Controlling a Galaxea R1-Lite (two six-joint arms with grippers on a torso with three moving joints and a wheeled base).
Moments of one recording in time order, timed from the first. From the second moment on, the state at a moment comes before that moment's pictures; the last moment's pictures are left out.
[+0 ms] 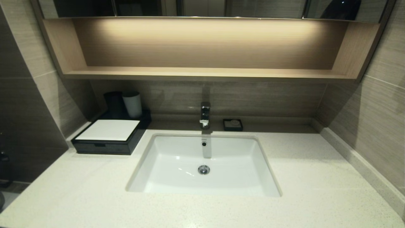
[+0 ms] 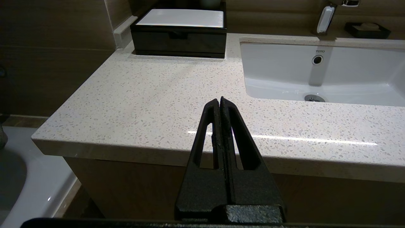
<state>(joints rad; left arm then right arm) 0.01 0.00 0.00 -0.01 0.01 0.00 0.00 0.00 0.00 -0.01 0.00 0.05</state>
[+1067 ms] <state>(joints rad) 0.01 0.00 0.00 -0.01 0.01 0.00 0.00 0.00 0.00 -0.01 0.00 0.05</state>
